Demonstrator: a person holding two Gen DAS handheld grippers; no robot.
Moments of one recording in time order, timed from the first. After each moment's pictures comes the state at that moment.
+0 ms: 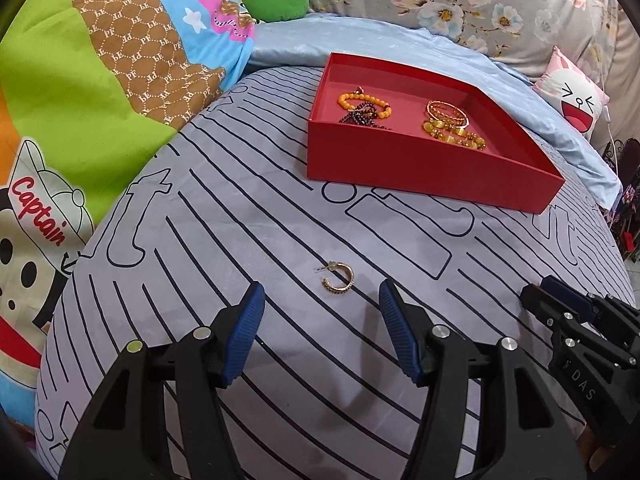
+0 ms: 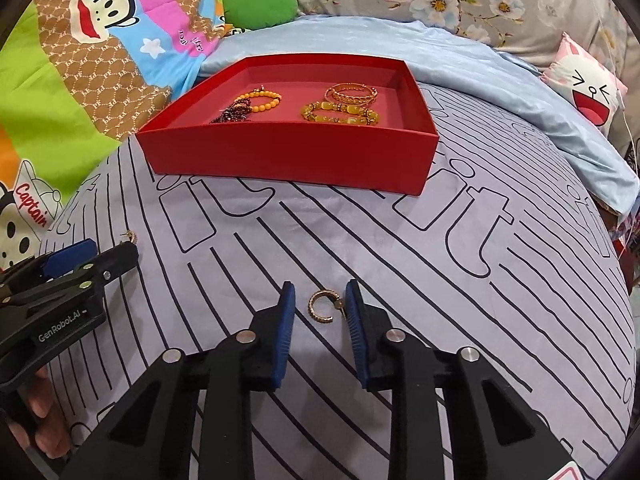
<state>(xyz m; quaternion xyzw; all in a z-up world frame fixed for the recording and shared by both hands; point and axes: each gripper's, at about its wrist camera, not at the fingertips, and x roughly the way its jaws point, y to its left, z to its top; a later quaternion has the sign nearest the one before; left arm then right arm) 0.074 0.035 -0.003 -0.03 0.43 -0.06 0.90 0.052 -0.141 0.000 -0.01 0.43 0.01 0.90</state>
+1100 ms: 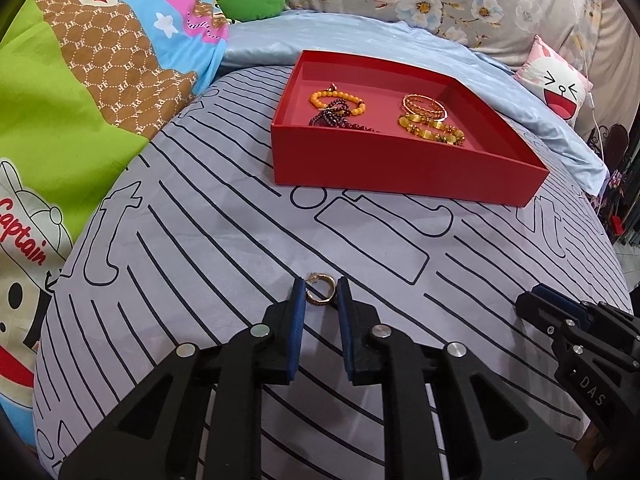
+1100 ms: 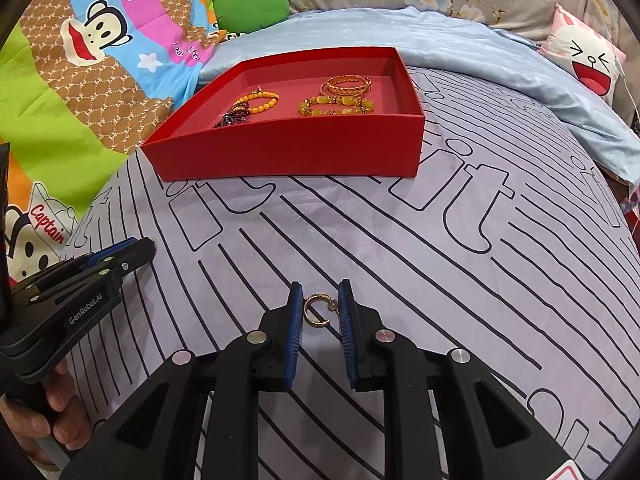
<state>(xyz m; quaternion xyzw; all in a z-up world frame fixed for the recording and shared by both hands) 0.081 0.022 -0.002 -0.01 0.43 -0.10 0.90 0.047 -0.155 0.003 0.05 0.44 0.02 0.89</state>
